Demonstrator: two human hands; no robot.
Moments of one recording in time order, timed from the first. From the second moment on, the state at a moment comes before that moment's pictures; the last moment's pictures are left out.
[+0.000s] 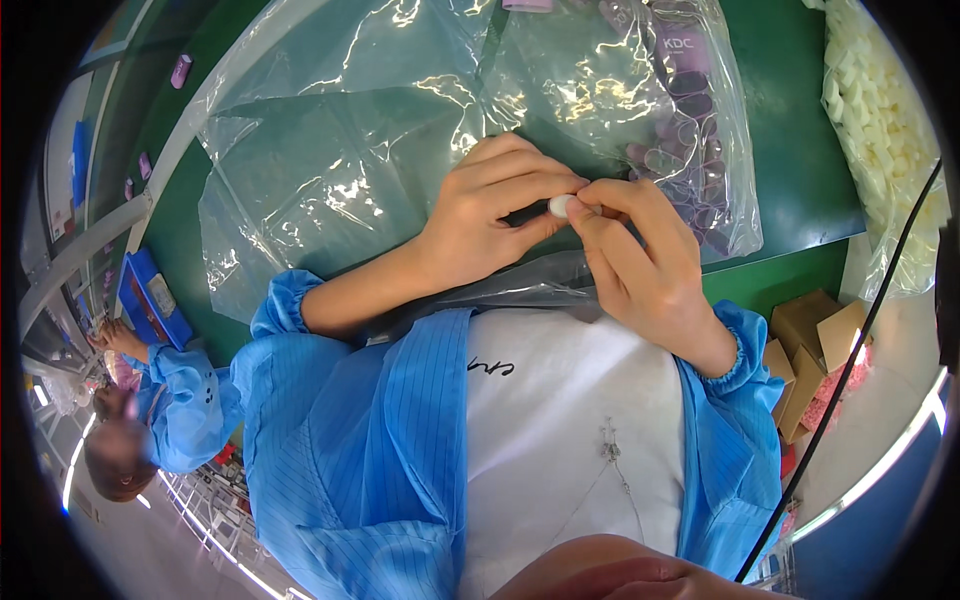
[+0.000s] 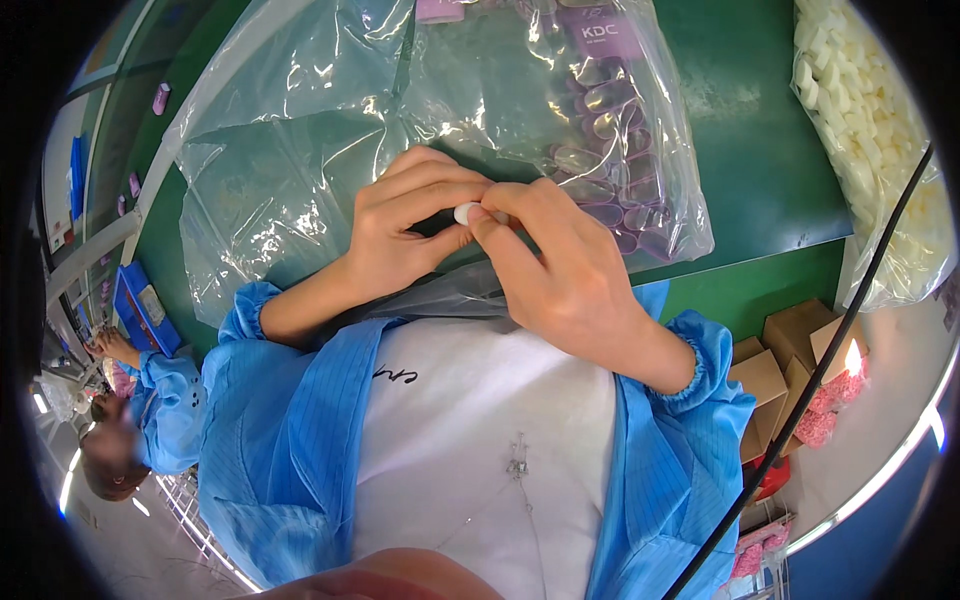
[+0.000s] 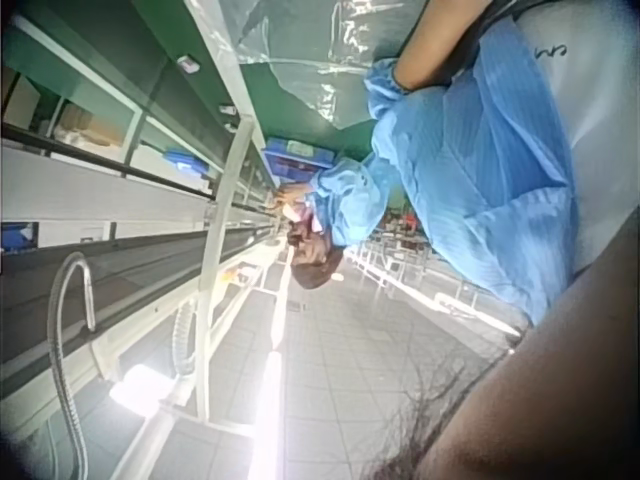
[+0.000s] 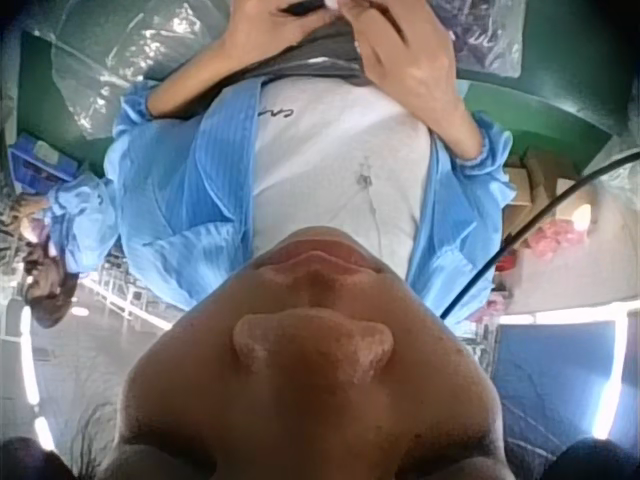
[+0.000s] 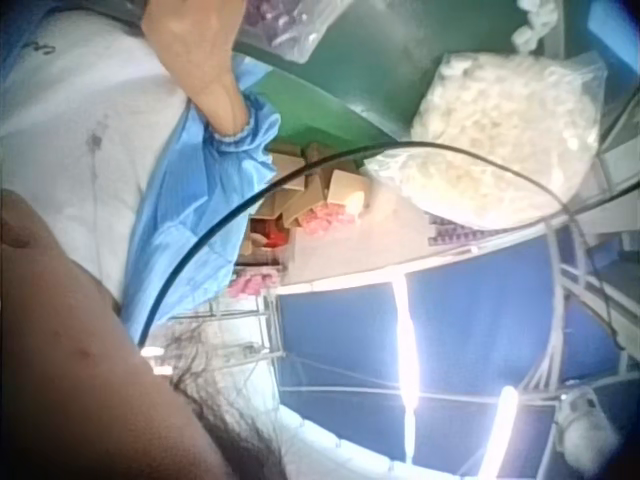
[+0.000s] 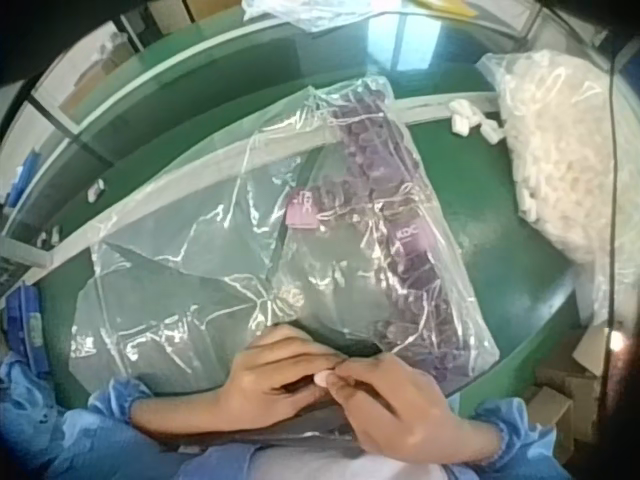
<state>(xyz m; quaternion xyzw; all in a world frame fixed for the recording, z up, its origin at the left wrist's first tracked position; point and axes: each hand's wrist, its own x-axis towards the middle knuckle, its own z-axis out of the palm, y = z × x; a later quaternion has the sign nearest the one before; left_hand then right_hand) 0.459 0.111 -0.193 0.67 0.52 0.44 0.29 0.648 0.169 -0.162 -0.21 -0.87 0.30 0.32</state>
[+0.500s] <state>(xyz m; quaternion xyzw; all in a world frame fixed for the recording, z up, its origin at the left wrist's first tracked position) 0.459 0.112 -0.193 0.66 0.52 0.45 0.30 0.642 0.182 -0.152 -0.16 -0.90 0.28 0.28</state>
